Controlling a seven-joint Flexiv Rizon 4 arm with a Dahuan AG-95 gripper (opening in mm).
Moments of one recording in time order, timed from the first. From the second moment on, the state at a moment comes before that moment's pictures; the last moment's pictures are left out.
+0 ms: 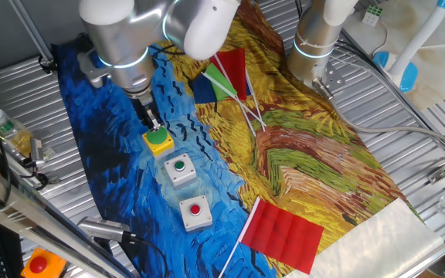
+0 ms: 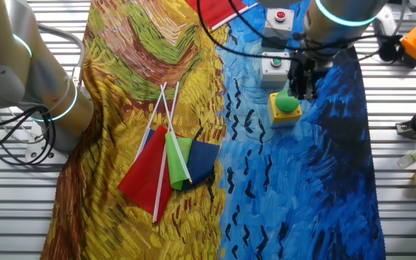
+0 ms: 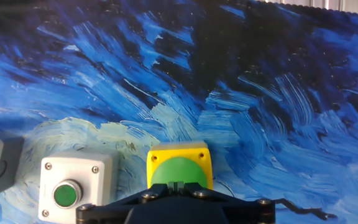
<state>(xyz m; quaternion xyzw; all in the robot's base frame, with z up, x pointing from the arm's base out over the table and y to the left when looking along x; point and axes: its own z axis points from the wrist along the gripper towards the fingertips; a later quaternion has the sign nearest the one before) 0.559 0.033 0.119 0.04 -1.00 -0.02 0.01</state>
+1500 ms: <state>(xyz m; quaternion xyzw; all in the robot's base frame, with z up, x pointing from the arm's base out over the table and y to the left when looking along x) 0.556 0.035 0.092 0.05 -1.00 -0.03 0.00</state>
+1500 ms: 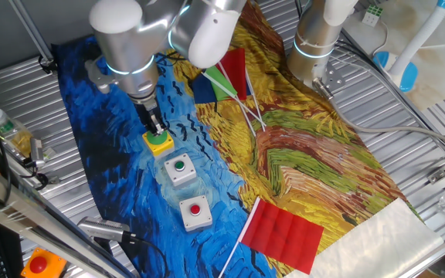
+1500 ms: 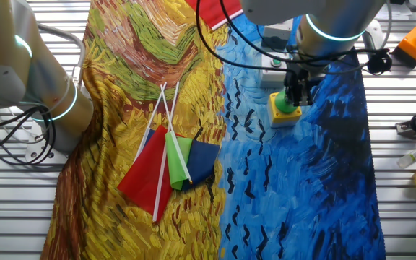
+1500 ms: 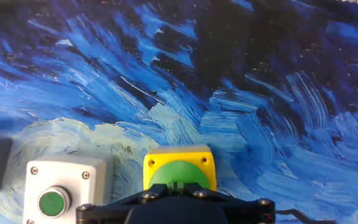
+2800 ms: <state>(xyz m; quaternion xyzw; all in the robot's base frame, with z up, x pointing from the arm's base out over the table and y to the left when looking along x) 0.547 0.072 0.146 0.01 -1.00 -0.04 0.01</state>
